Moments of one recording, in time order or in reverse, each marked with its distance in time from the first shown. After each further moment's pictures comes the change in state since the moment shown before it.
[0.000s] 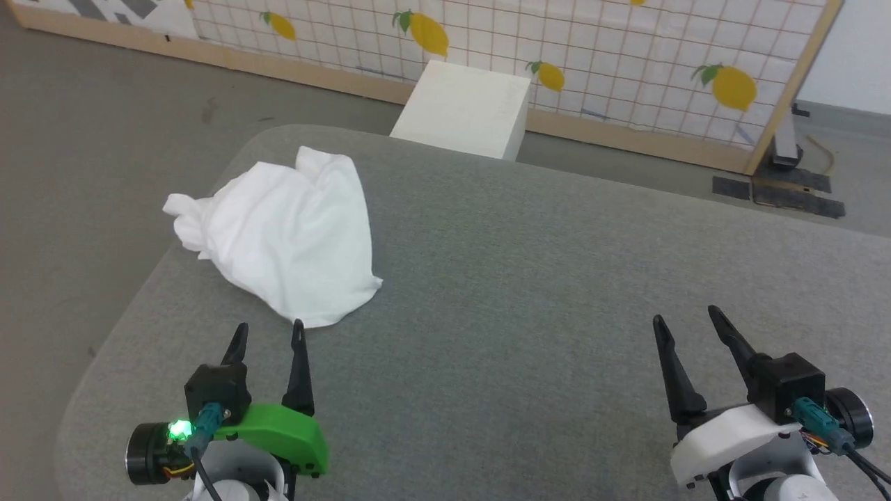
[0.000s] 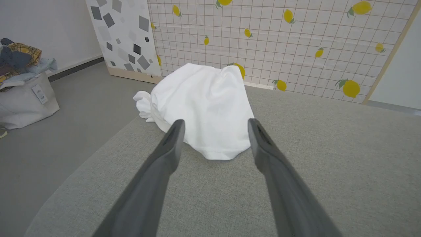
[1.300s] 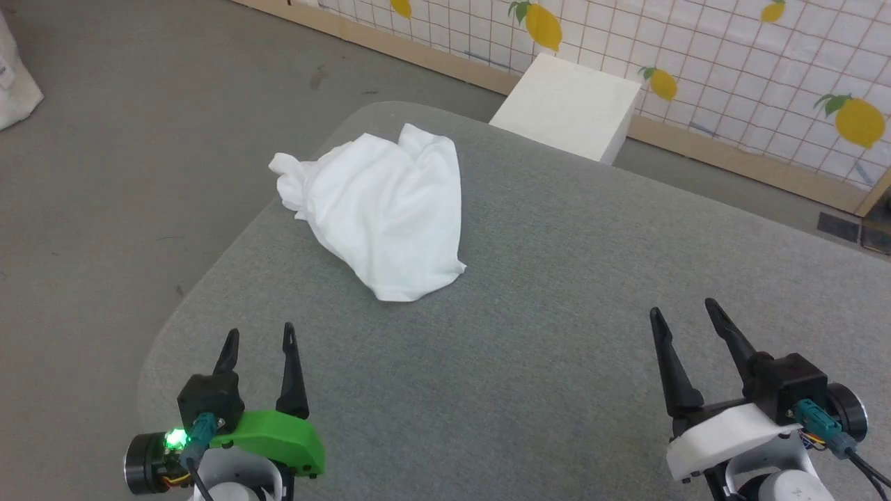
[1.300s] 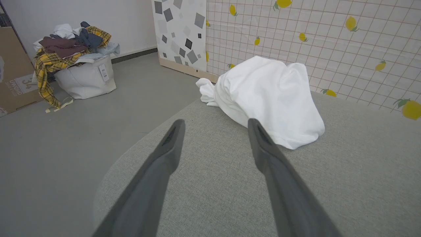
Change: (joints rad) left arm -0.012 0.031 -0.040 0.062 -0.078 0.070 -0.082; right arm -0.017 0.001 0.011 0.026 0.021 0.000 -0.059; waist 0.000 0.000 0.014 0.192
